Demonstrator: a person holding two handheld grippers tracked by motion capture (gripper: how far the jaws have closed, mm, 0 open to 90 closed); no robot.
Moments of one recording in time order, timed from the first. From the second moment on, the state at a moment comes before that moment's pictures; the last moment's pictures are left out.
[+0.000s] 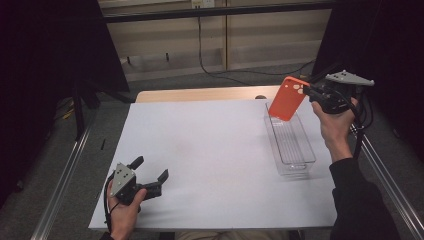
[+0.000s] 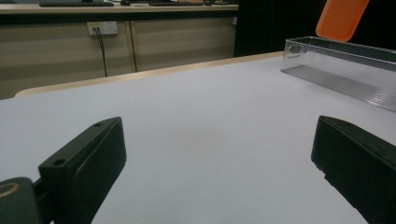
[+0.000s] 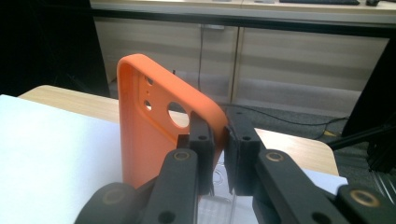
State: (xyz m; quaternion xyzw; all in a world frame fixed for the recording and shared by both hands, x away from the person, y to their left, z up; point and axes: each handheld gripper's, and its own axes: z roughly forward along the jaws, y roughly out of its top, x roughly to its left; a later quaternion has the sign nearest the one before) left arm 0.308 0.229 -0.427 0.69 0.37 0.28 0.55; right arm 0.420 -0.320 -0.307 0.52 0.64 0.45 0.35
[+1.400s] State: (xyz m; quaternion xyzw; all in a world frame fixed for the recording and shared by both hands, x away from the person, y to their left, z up) left arm 0.307 0.229 -0.427 0.69 0.37 0.28 0.55; right arm 0.475 -0.324 -0.346 0.55 0.65 0.39 0.36
